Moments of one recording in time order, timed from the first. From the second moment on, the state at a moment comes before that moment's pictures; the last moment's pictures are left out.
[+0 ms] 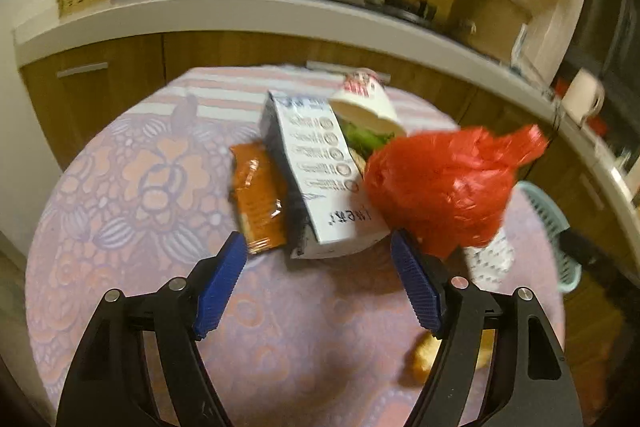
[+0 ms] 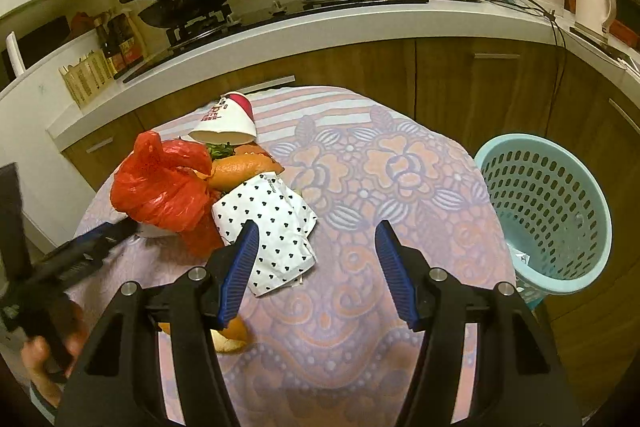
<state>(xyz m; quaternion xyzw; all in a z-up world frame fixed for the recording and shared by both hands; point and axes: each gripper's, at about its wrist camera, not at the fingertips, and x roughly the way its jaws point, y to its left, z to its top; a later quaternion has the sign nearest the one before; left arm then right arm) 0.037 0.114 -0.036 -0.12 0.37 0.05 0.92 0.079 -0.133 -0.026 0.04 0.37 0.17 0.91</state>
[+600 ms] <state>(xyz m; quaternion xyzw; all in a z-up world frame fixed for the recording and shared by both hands) 0.068 0.111 -0.053 -0.09 0.39 0.08 0.91 0.105 -0.101 -0.049 -0.01 0.41 0.20 0.89</state>
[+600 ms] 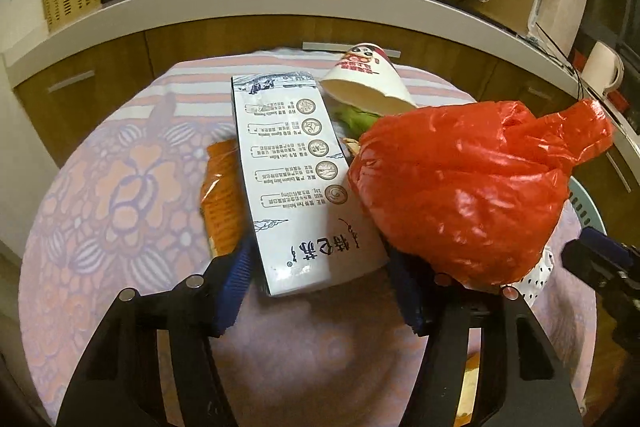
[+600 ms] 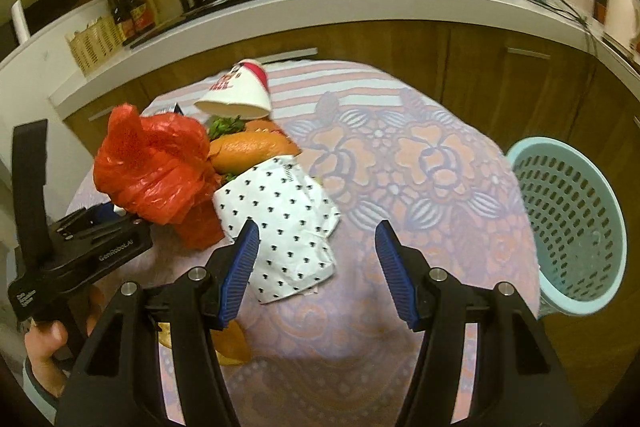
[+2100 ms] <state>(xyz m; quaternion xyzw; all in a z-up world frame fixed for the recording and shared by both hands) 0.006 0.188 0.004 -0.19 0.31 0.09 0.93 0.087 -0.110 -0.007 0.00 0.34 0.24 0.91</state>
